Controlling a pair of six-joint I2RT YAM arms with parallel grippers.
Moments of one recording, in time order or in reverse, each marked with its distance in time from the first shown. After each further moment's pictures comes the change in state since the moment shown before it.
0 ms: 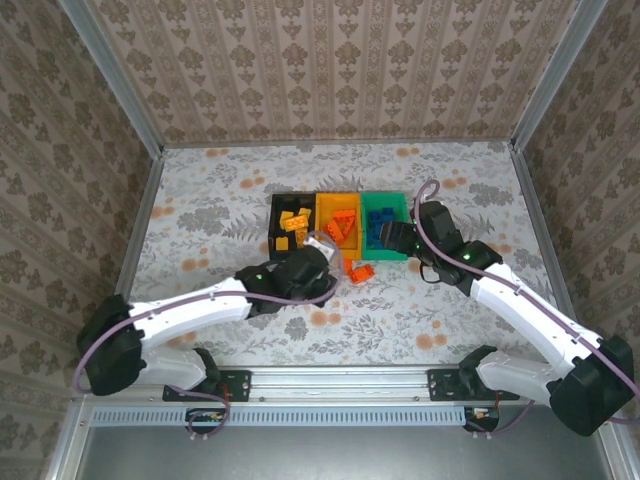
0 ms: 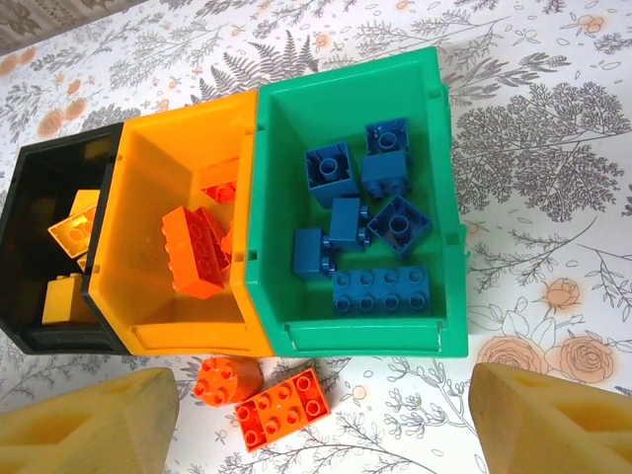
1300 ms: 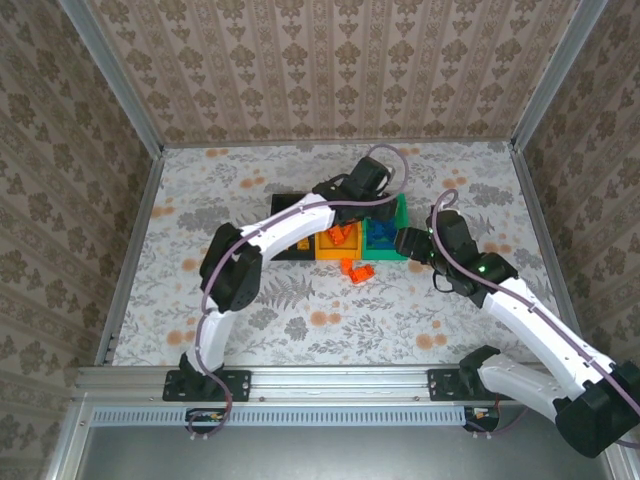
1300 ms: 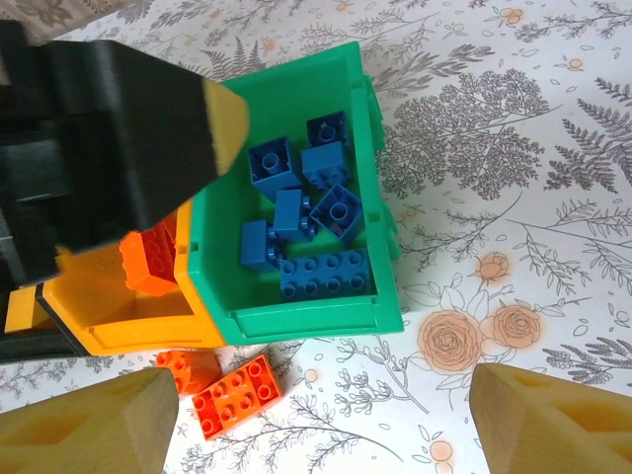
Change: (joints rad) left arm 0.163 0.887 1.054 -0.112 0.180 0.063; right arm -0.058 -0.124 -0.081 -0.050 0.008 0.008
